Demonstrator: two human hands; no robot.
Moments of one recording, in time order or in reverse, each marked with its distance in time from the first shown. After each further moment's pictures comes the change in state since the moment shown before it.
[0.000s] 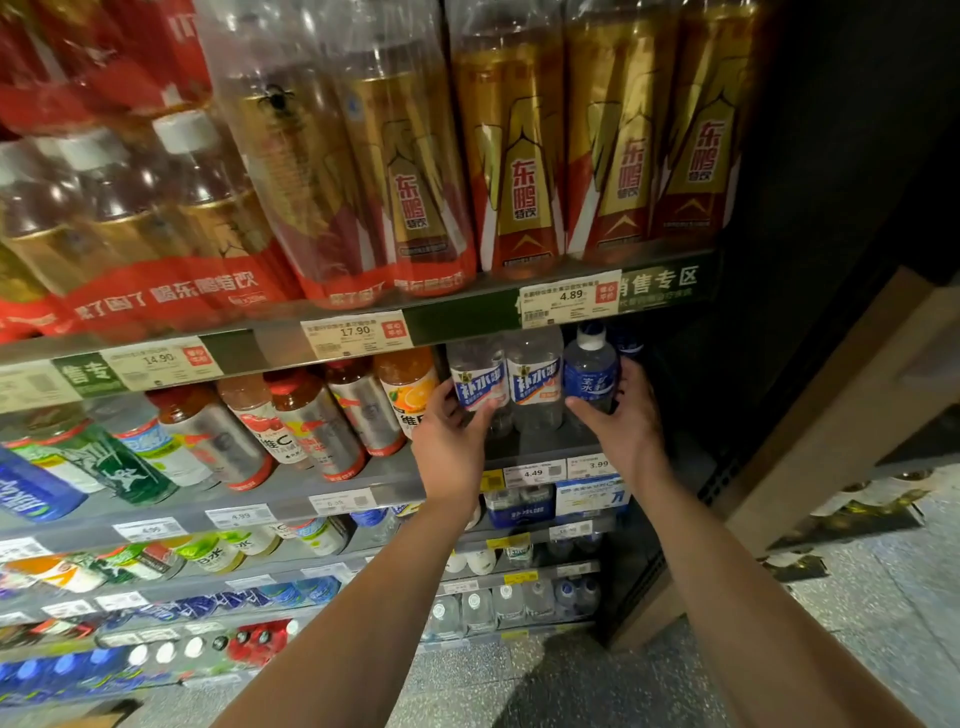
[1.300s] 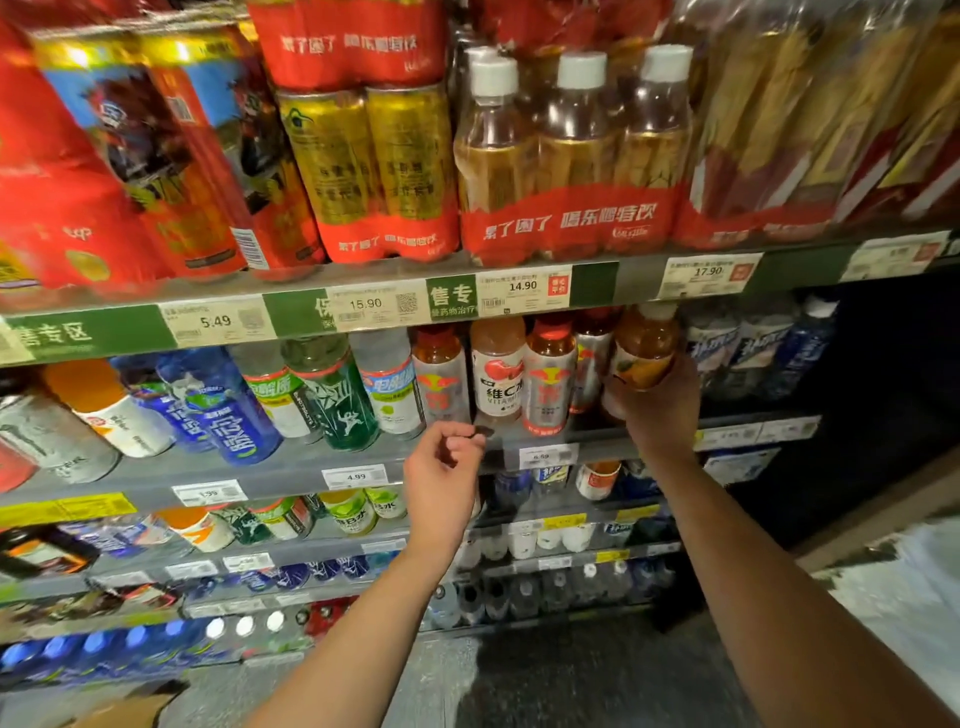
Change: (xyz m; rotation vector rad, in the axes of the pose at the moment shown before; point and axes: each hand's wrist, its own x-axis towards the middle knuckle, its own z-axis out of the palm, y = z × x) left_hand 0.035 -0.098 -0.286 -0.168 -0.083 0.006; right_hand -0.095 -0.084 0.217 -0.191 0.339 -0.070
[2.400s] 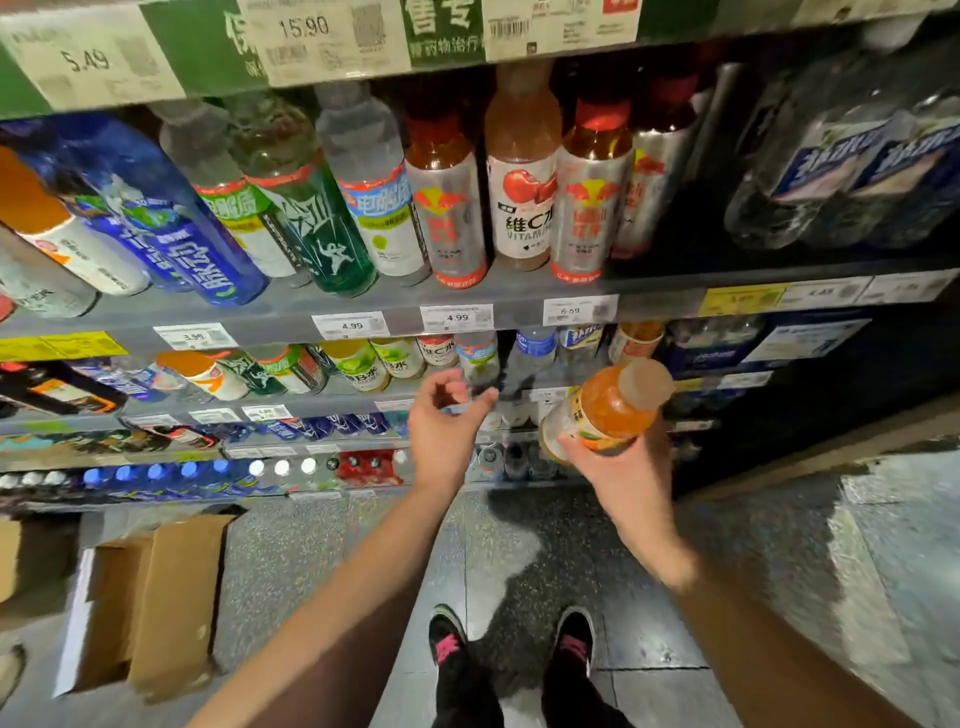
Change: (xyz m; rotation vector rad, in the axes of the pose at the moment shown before) left_hand -0.051 -0.135 -0.010 0.092 0.049 -0.270; right_hand -0.194 0.098 0.004 0.084 -0.327 0.122
